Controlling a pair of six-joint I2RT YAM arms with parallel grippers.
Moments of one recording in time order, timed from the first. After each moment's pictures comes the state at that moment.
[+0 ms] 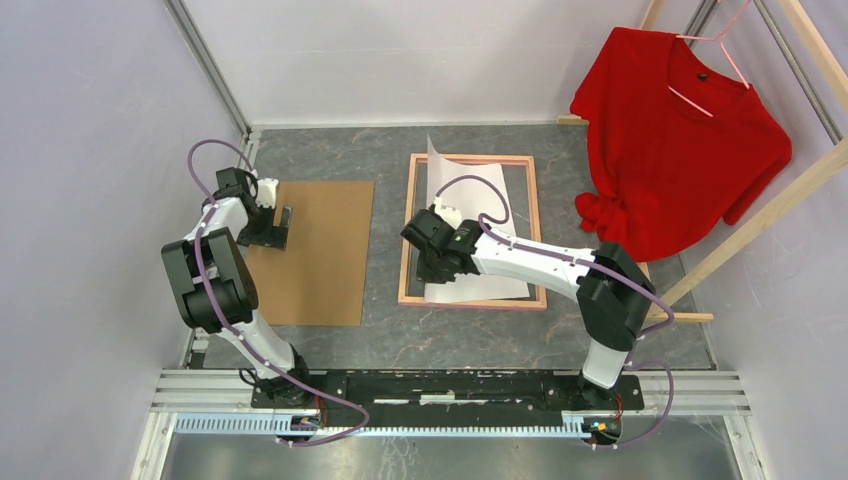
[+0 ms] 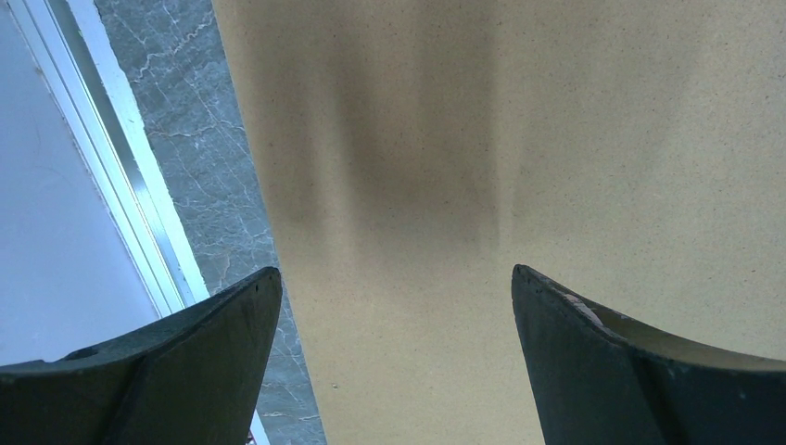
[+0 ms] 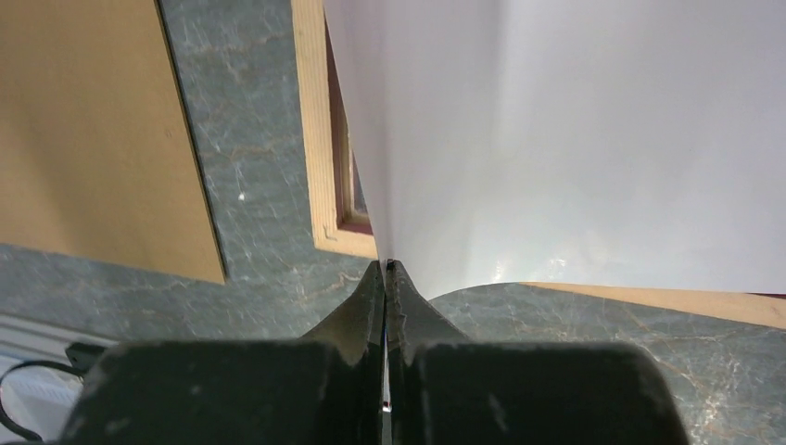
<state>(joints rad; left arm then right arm) 0.33 1.74 1.14 -0.57 0.05 0.44 0.98 1.78 1.35 -0.67 0.19 1.02</state>
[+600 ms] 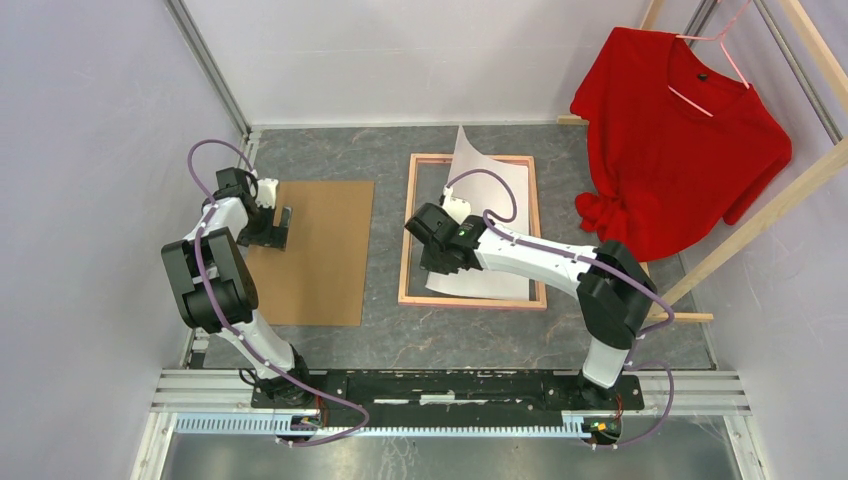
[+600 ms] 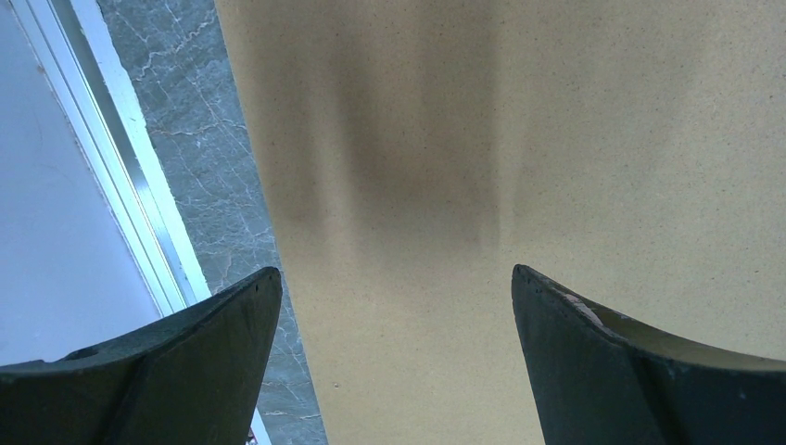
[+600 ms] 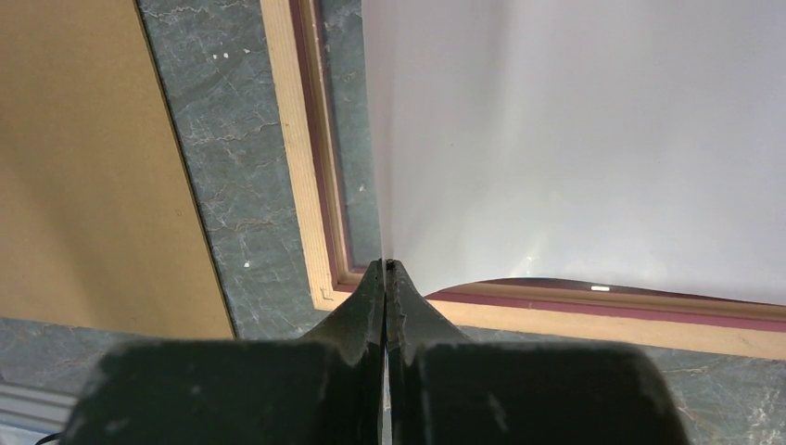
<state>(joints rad) 0.33 1.74 1.14 -0.57 0.05 0.44 0.95 1.78 1.34 -0.64 0.31 1.08</state>
